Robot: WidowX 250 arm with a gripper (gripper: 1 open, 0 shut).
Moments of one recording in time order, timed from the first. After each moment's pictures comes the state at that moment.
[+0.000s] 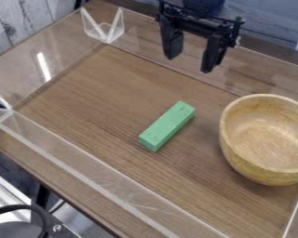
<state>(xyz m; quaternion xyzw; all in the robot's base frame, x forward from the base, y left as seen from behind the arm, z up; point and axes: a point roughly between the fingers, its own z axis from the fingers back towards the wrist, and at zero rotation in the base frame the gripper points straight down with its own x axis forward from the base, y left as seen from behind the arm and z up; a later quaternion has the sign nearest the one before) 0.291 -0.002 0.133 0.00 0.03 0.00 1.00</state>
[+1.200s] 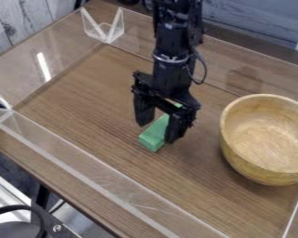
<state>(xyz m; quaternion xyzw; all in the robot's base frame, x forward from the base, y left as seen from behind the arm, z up) 0.247 0.015 0.043 0.00 0.09 -0.06 0.99</state>
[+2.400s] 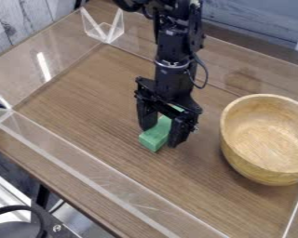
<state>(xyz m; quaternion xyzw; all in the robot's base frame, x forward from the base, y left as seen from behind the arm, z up) 0.248 0.011 0.037 -0.02 0.09 -0.06 0.99</state>
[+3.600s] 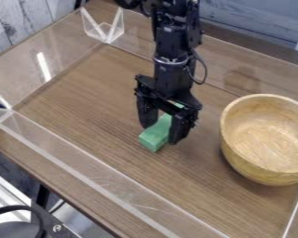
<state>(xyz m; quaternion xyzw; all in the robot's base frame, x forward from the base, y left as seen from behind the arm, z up) 0.251 0.012 0.038 -0.02 0.08 -0.05 0.99</state>
